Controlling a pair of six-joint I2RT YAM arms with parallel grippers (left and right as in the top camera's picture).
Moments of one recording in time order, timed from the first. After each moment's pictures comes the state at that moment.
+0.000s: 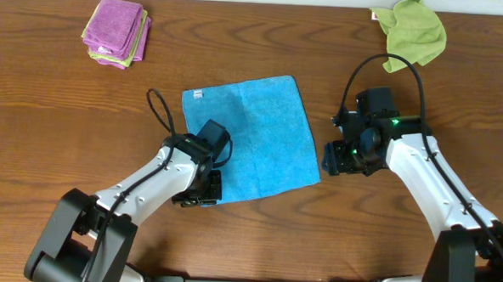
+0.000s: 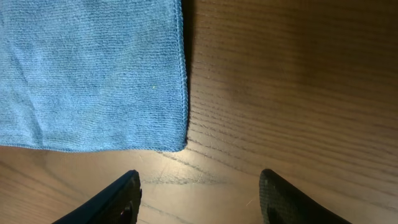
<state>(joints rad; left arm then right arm) -0.51 1.62 0.86 -0.87 0.10 -0.65 0.17 1.59 1.03 -0.88 -0.20 0.02</state>
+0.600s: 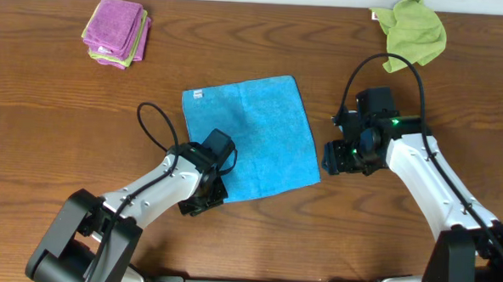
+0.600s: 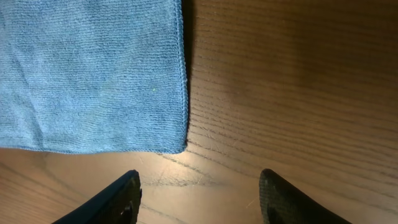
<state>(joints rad) -0.56 1.62 0.79 -0.78 0.10 -1.00 0.17 1.59 1.03 -0.87 -0.21 0.02</state>
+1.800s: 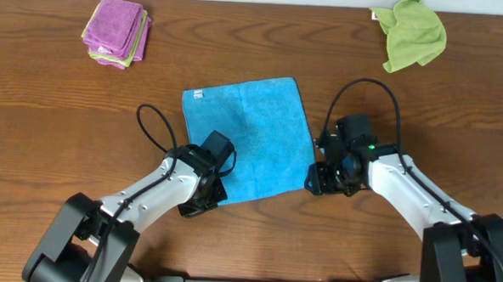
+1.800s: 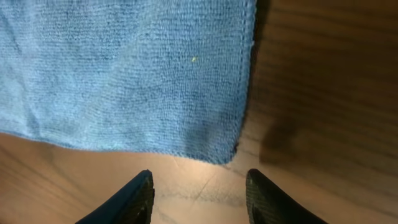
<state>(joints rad) -0.56 1.60 0.77 -0.76 0.09 -0.98 0.27 1.58 0.81 -0.64 -0.31 0.13</state>
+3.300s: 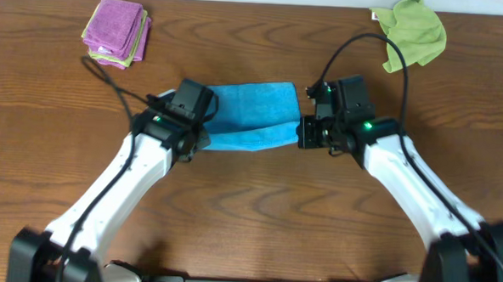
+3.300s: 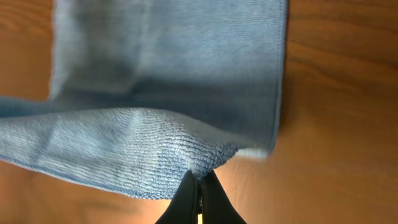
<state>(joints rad) -0.39 1.51 1.09 -0.83 -0.18 -0.84 0.33 1.62 1.07 -0.51 -0.29 0.27</state>
